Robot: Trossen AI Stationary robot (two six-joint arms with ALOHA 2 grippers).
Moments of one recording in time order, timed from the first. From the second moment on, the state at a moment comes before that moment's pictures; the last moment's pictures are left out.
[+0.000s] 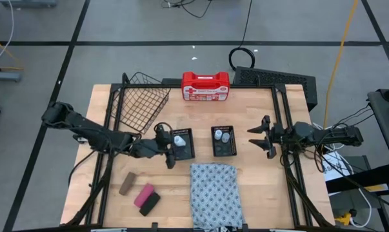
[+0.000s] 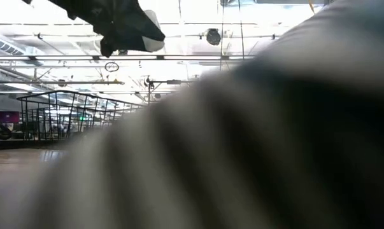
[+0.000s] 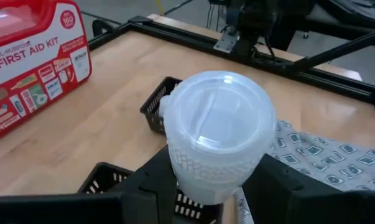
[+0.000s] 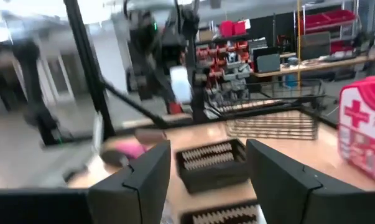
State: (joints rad) left arm -0.31 1.32 0.74 0.14 -0.54 -0.42; right arm 0.09 0.06 0.07 0.11 0.08 0.17
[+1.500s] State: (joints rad) left arm -0.18 1.75 1.18 -0.12 -0.29 -0.20; right arm 0.09 1.47 1.15 -0.38 -0.03 -0.20
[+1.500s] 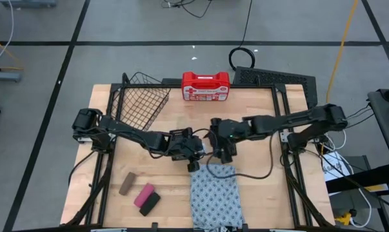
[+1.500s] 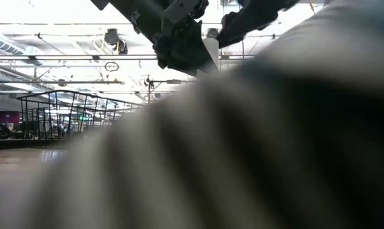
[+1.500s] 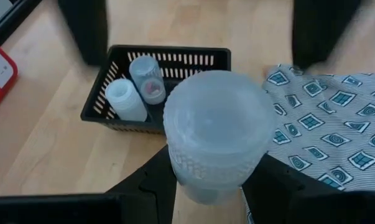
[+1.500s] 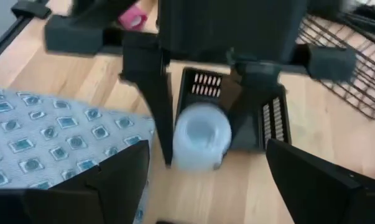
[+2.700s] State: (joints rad) left arm -0.18 1.75 1.18 -0.12 -0.29 -0.18; right arm 0.07 1.54 1.16 -0.32 -0.06 -0.20
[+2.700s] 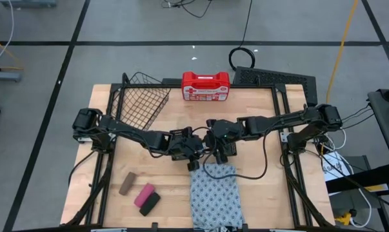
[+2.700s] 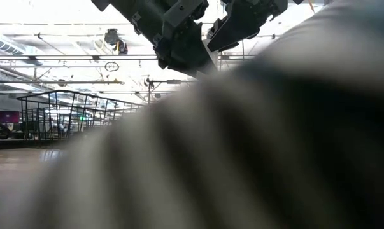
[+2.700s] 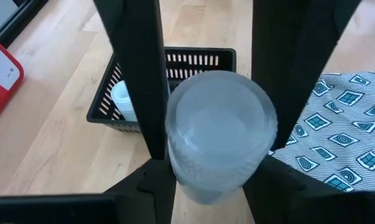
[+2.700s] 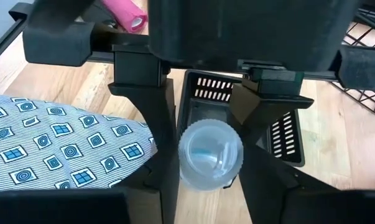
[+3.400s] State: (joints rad) left arm -0.19 1.53 1.15 -0.12 -0.27 -0.15; right arm 0.06 1.30 1.08 -0.53 -0.05 -0.09
